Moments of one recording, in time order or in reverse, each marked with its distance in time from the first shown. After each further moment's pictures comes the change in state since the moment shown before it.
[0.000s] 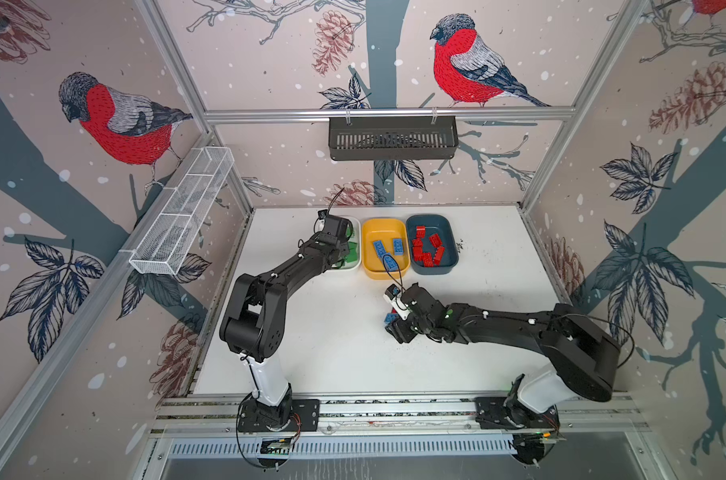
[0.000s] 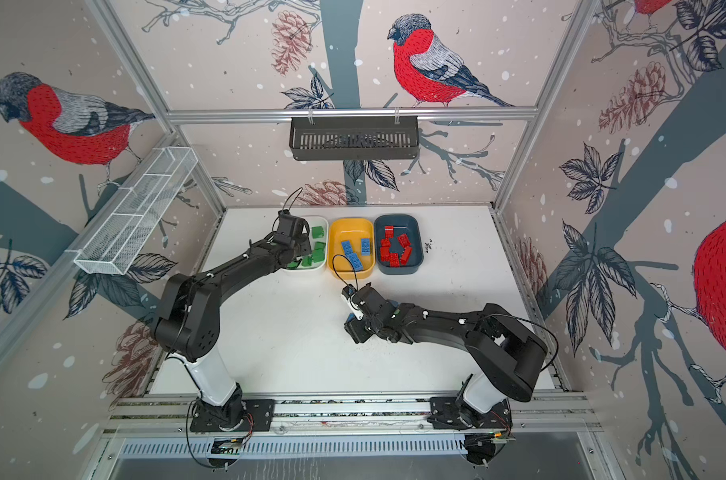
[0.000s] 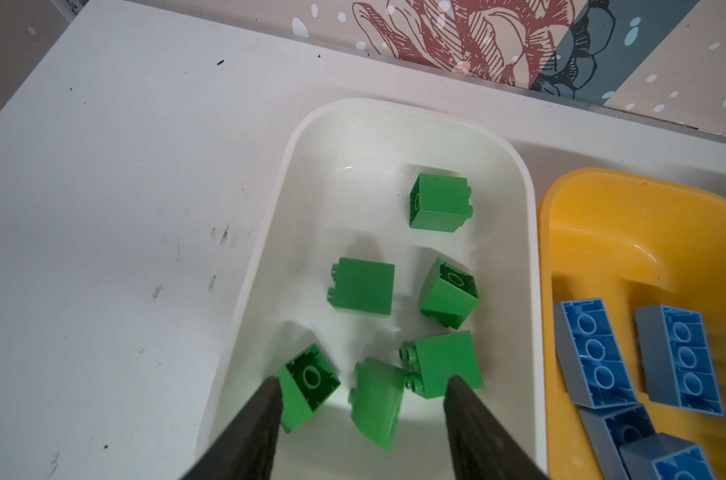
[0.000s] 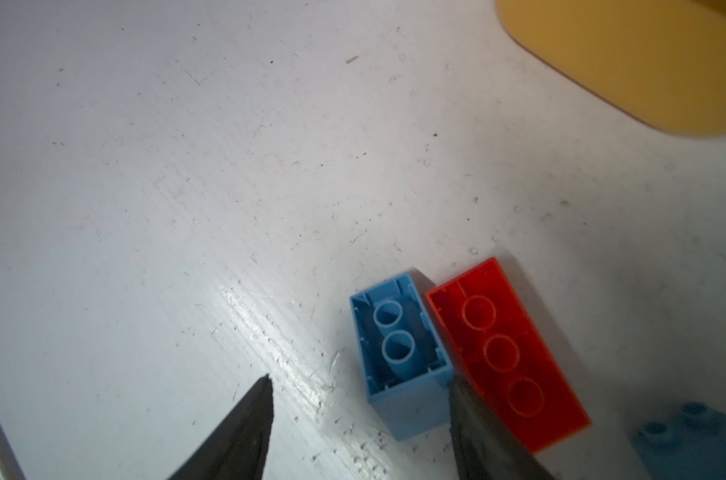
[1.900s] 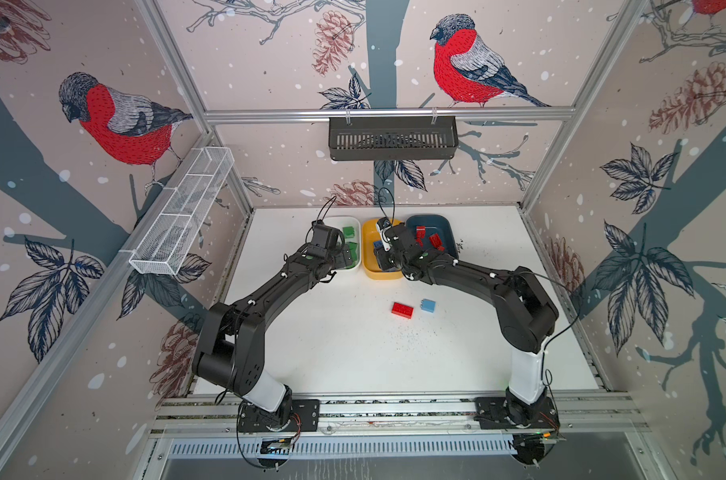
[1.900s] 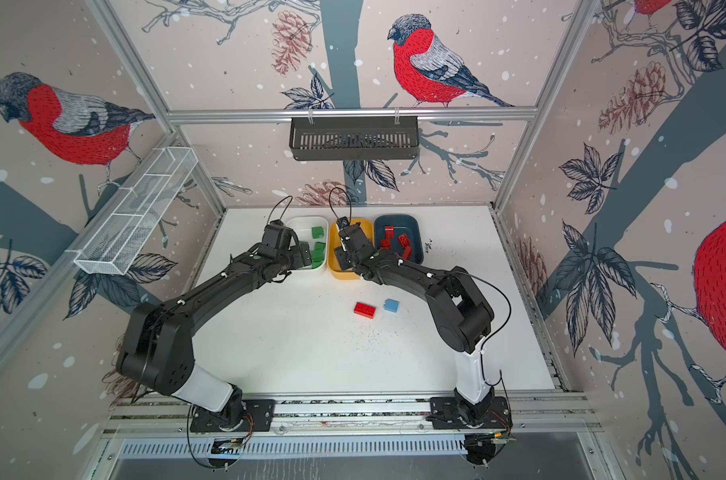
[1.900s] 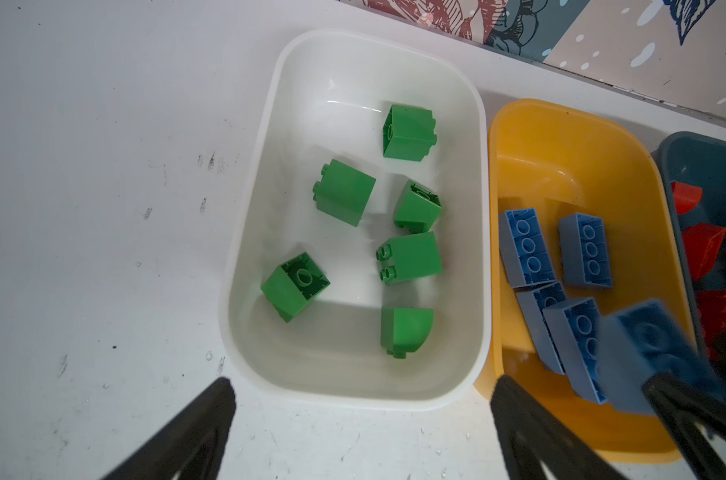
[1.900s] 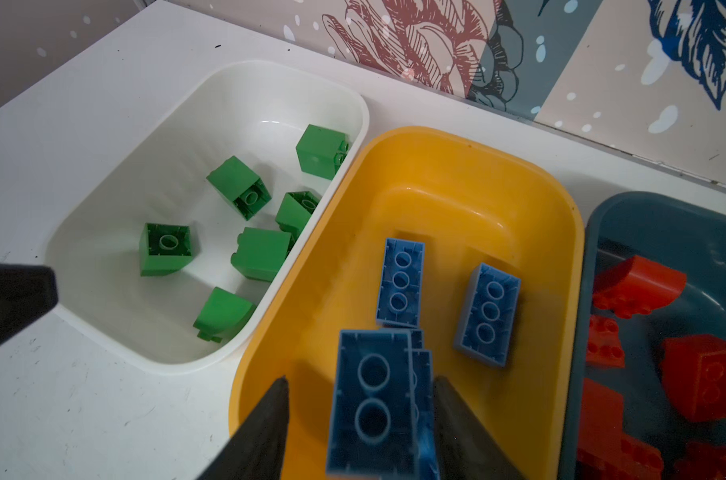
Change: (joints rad) left arm 0.000 -0.234 -0.180 -0.064 0.148 -0.034; right arm -0.206 0.390 0.652 -0.001 0.193 -0.030
